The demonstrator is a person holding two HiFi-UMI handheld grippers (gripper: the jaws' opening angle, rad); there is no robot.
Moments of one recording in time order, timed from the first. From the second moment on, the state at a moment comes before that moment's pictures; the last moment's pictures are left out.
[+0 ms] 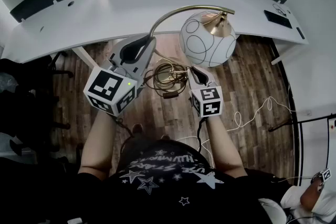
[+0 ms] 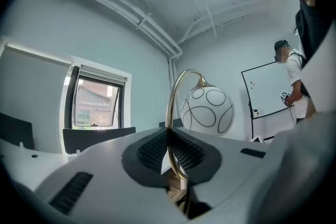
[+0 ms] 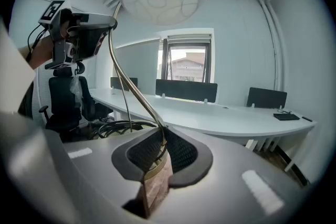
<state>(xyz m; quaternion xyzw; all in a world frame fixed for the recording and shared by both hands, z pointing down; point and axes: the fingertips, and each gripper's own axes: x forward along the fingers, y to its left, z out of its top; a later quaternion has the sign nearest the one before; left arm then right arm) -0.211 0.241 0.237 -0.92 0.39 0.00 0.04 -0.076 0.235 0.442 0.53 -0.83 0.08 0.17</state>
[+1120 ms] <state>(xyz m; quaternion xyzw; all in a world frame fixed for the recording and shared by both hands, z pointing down) -0.208 0.244 0.243 -0.91 0.41 0.00 0.03 -0.073 0.233 0.446 0.51 -0.84 0.10 0.15</state>
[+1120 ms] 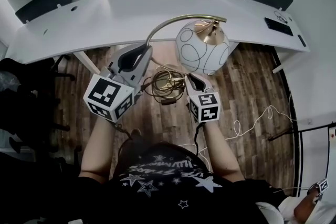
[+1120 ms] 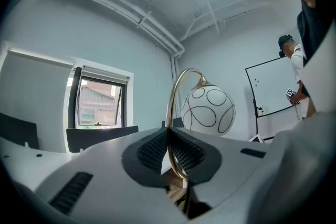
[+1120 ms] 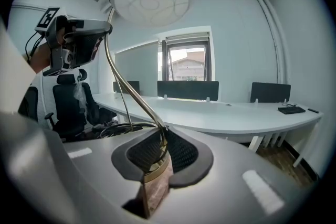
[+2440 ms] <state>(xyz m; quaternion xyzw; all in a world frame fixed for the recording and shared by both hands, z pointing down) -0.177 -0.012 0.240 -0.94 0.34 0.01 0.04 -0.036 -0.013 0.441 0.56 -0.81 0.09 0.17</state>
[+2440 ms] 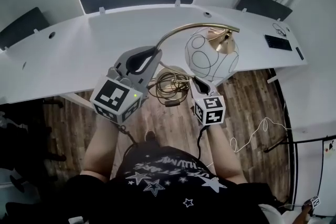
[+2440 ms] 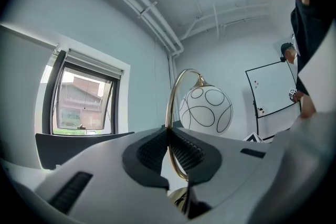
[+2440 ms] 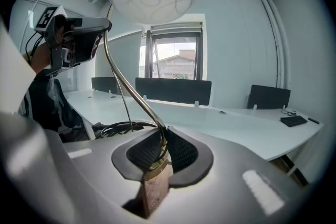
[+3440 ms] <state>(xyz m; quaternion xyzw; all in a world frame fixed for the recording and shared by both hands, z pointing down) -0.133 -0.167 0.258 -0.94 0.33 0.01 0.02 0.013 -0.164 0.458 0.57 -0.80 0.09 0.18</state>
